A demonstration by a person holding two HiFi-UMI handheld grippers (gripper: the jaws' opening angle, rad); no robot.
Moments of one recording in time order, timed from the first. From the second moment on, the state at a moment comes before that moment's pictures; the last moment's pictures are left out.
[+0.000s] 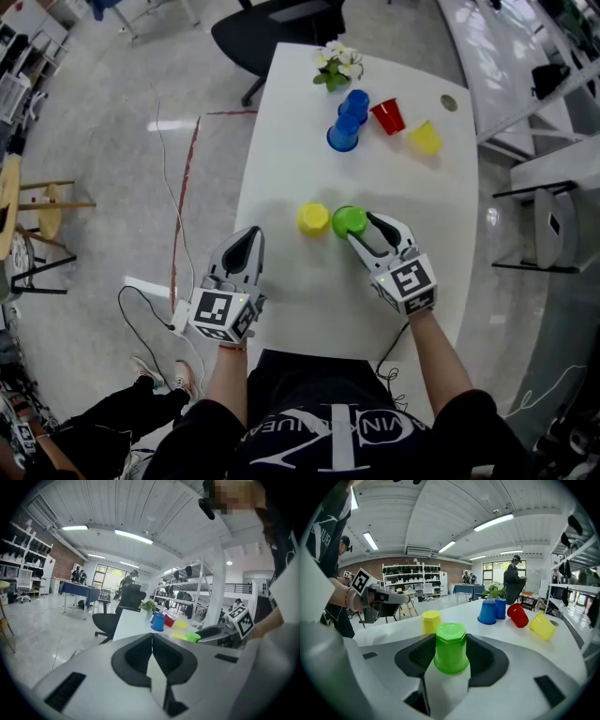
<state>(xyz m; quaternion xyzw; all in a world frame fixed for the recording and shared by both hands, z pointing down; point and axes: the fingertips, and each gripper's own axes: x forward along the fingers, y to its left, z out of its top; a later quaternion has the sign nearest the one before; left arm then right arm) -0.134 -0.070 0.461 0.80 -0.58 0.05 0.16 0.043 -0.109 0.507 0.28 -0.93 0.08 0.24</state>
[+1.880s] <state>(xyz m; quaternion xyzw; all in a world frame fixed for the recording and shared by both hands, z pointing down) -0.144 -0.103 0.456 0.79 -0.59 0.05 0.15 -0.005 -0.307 0.510 0.34 -0.92 0.11 0.20</state>
